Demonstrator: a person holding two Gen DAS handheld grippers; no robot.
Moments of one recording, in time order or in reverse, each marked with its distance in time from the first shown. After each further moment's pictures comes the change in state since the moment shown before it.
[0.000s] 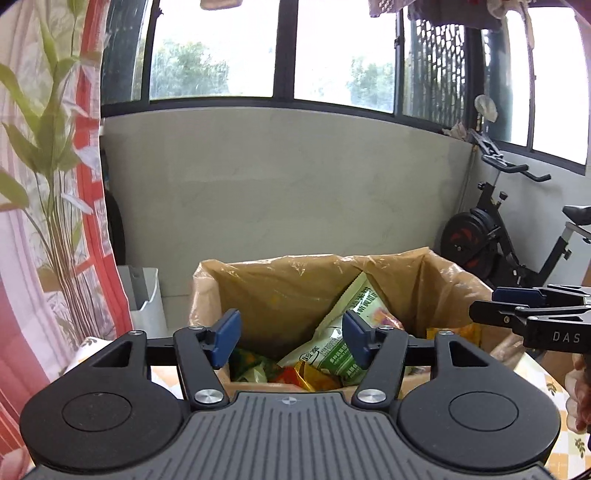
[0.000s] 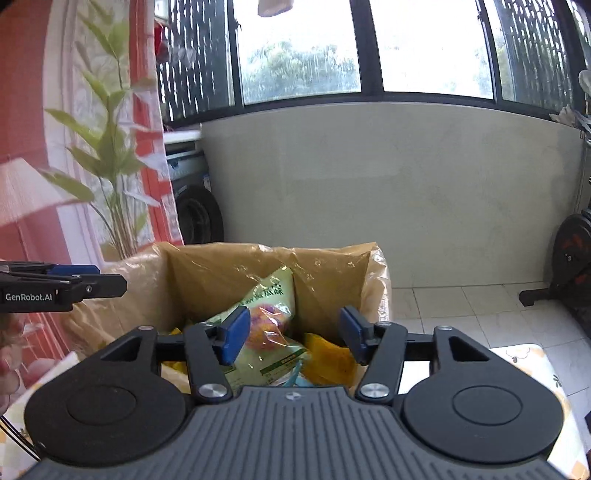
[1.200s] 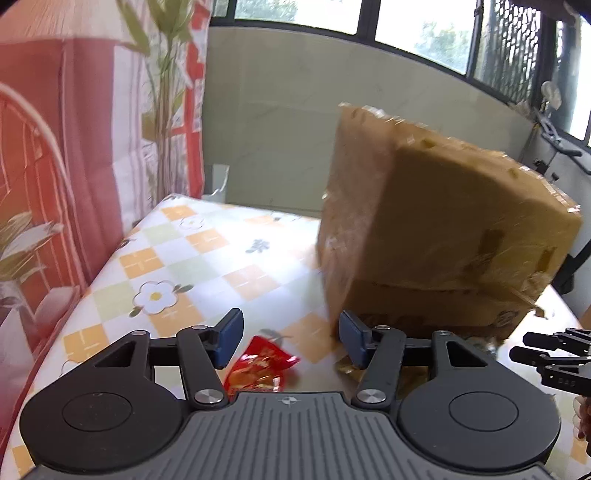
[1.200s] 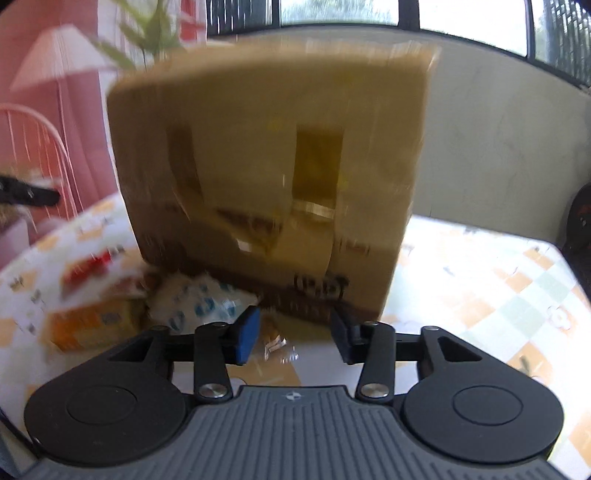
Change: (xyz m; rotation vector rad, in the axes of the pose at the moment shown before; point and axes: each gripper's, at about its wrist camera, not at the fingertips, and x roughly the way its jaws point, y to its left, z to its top) left arm -0.062 0.100 -0.136 -0.184 0.220 0.135; right arm 0.006 0.029 -0.153 -0.131 0.273 0.027
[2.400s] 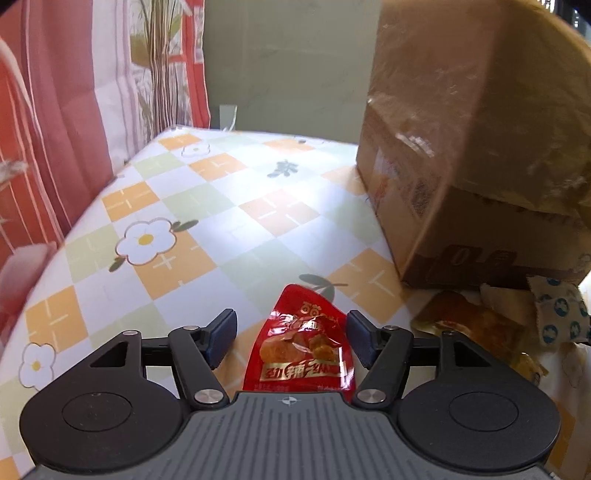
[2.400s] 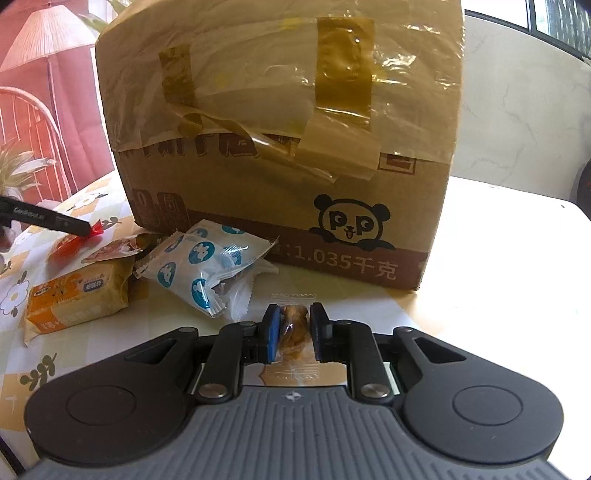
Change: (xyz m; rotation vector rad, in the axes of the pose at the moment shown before) left arm 0.095 0.025 -0.030 0.037 0.181 0.032; right arm 0.018 -0.002 -0.038 0.051 0.013 0.023
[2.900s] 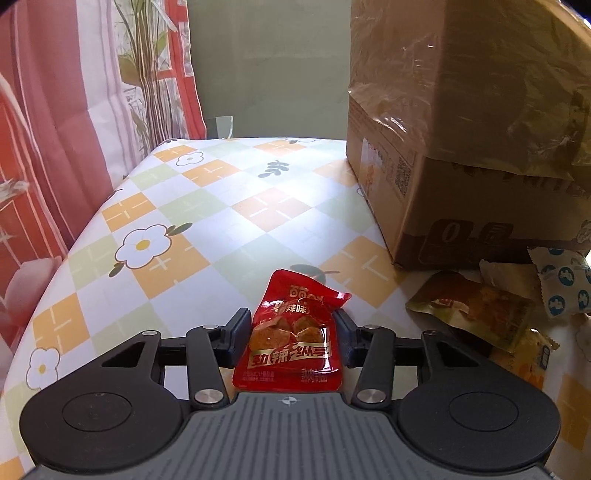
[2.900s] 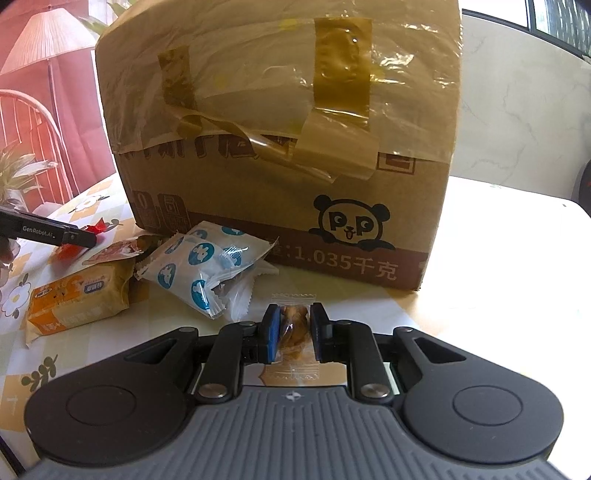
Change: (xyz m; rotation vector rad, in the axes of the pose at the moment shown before) left arm -0.009 -0.019 -0.015 0.079 -0.039 0.047; right arm 0.001 0.002 -0.001 0.014 -0.005 0.005
